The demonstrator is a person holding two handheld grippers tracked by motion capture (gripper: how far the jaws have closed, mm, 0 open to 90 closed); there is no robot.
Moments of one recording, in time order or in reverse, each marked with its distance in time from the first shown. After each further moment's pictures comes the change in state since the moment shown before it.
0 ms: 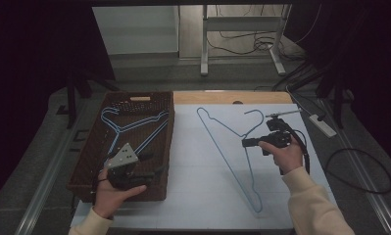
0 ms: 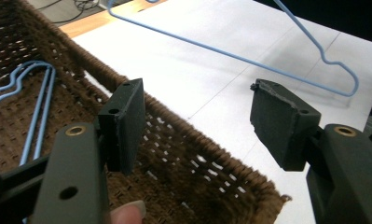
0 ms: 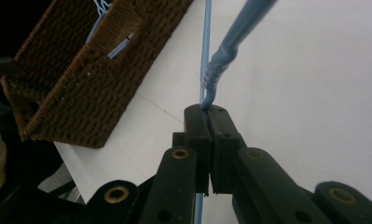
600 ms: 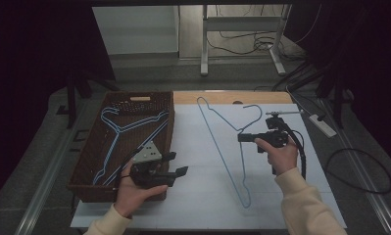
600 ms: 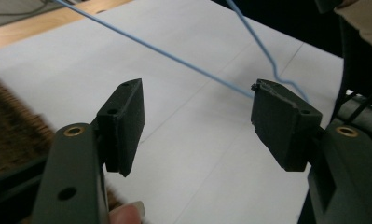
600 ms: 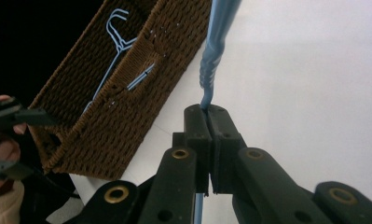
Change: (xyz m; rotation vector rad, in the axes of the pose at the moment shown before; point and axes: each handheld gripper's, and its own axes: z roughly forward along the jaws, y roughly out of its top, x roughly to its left) left arm -0.032 0.030 0.038 0.021 -0.108 -0.040; right arm 0.015 0.001 0.001 -0.136 0.030 0.029
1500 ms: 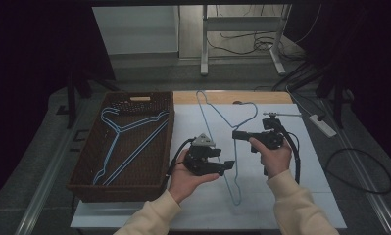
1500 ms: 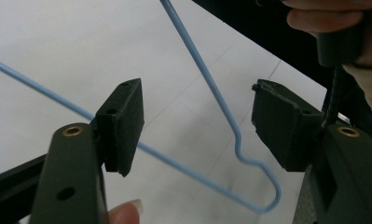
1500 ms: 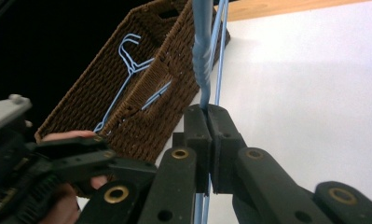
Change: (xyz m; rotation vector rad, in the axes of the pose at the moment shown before) left arm -0.032 0.047 0.114 0.075 -0.111 -0.098; right arm 0.018 -0.004 0.006 -0.104 0.014 0.002
